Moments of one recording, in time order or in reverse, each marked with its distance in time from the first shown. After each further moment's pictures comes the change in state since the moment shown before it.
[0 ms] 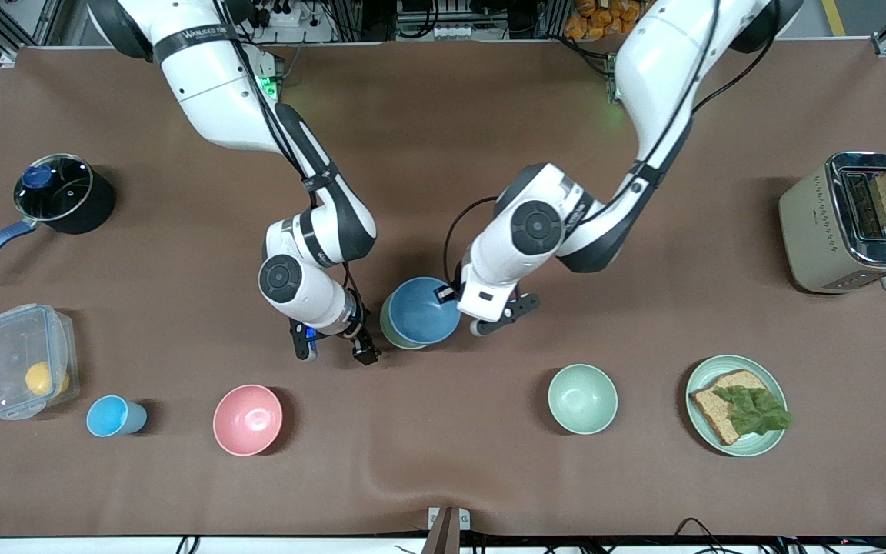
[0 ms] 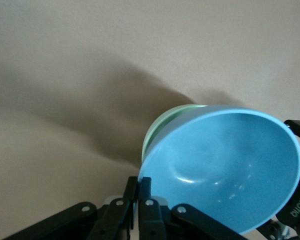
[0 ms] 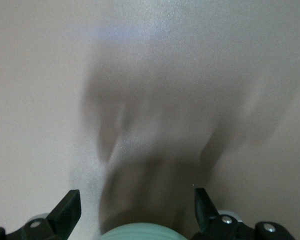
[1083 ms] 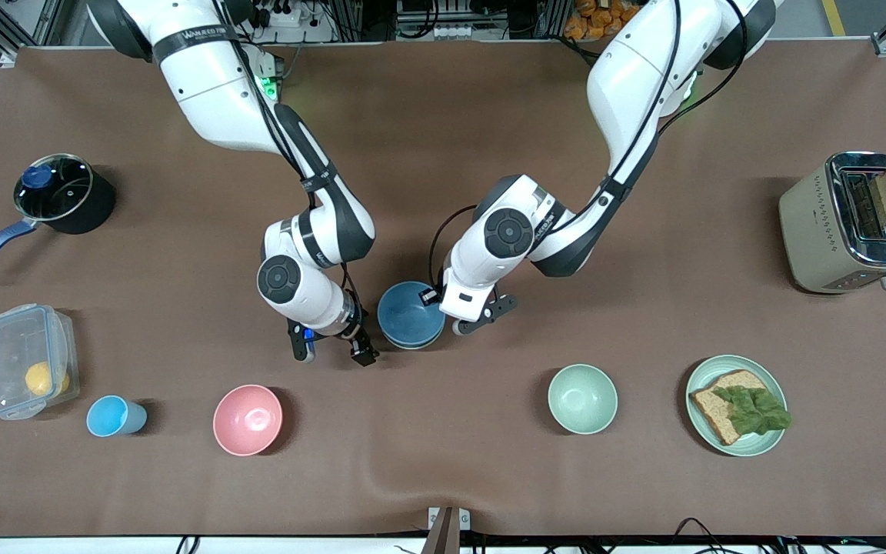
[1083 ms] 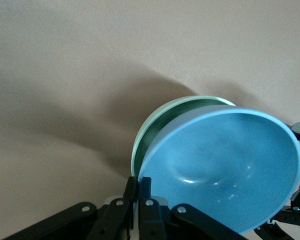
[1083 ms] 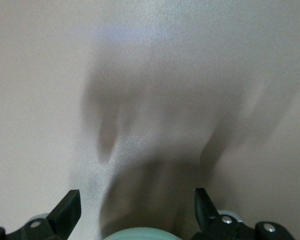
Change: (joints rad) left arm -0.057 0.075 0.025 0.012 0.000 0.079 -0.028; right arm 0.000 0.000 -0.004 0.000 -0.005 0.000 -0.001
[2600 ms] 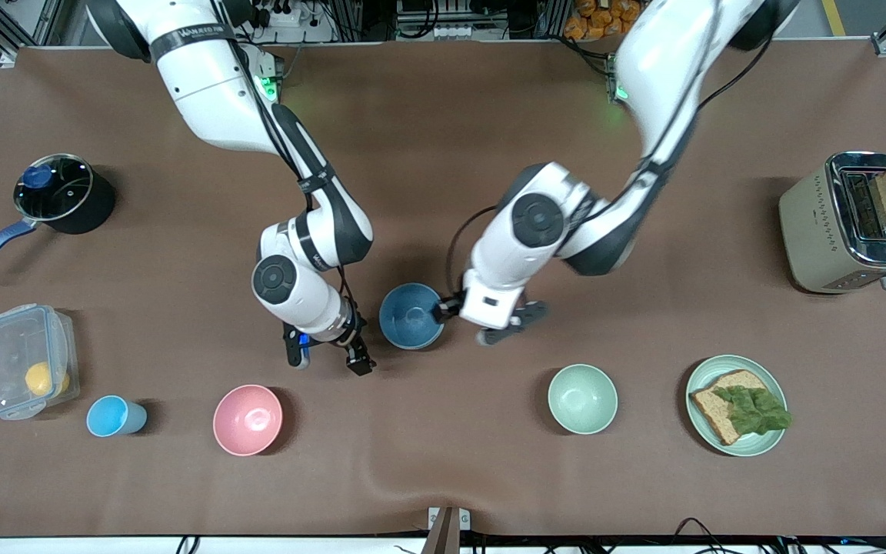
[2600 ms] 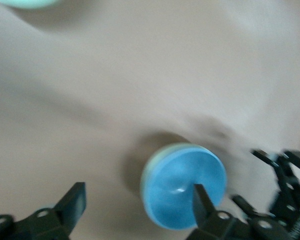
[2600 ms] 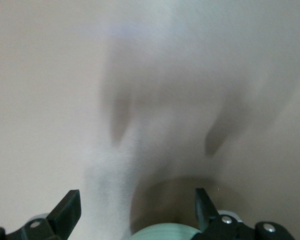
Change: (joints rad) left arm 0.089 -0.167 0.019 0.049 0.128 -0.224 0.000; right arm -0.016 -0.007 -0.016 0.060 -0.024 -0.026 -0.041
